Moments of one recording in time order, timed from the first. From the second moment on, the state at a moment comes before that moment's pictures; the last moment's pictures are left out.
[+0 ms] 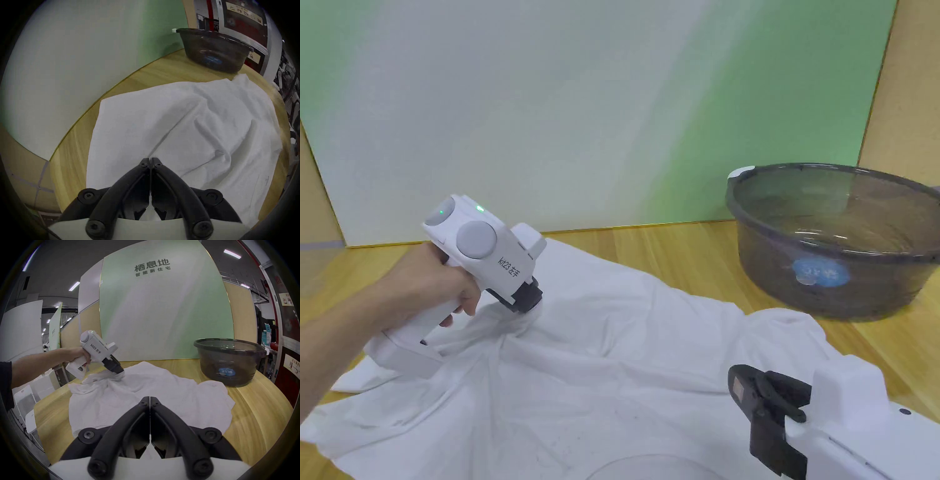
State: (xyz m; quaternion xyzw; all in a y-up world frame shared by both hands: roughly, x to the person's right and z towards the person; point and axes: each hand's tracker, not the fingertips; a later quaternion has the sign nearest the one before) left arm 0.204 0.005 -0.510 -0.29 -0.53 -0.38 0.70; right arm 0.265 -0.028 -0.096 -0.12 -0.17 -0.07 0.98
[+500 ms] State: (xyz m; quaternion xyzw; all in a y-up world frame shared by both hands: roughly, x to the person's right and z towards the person) left arm 0.107 0.036 -0.457 -0.17 -0.46 -0.21 0.85; right arm 0.246 -0.004 -0.070 -0.11 -0.17 -0.04 0.98
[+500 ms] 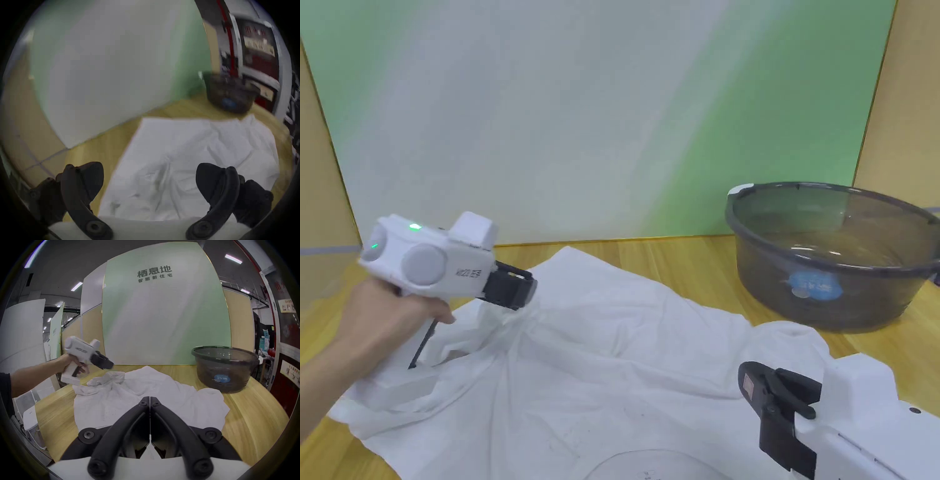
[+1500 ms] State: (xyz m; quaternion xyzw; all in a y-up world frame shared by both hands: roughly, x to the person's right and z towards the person) left arm -0.073 0.001 -0.285 -0.03 -0.47 -0.01 0.88; right arm 0.222 0.020 -0.077 -0.06 -0.07 0.00 1.00
